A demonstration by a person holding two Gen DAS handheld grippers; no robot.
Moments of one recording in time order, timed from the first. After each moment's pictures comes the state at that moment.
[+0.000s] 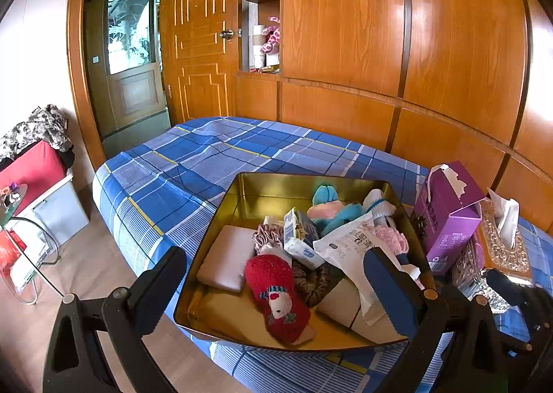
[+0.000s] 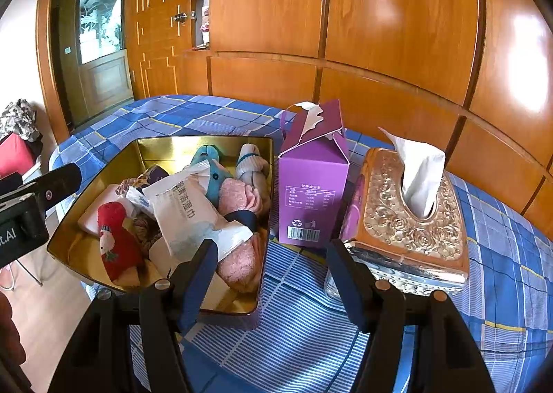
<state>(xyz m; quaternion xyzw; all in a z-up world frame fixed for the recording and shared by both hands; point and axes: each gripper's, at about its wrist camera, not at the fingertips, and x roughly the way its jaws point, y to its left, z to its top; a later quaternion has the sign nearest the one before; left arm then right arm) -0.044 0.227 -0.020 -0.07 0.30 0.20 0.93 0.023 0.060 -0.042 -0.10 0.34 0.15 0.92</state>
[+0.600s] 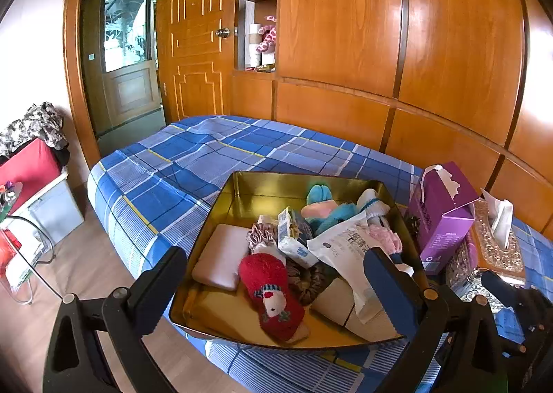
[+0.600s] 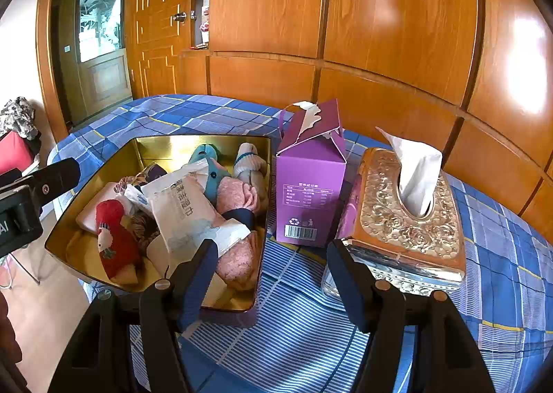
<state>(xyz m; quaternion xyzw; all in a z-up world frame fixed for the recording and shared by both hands) -0.043 0.226 -0.018 -0.08 0.31 0.19 0.93 0.020 0.059 -0.042 -0.10 0.34 0.15 0.92</state>
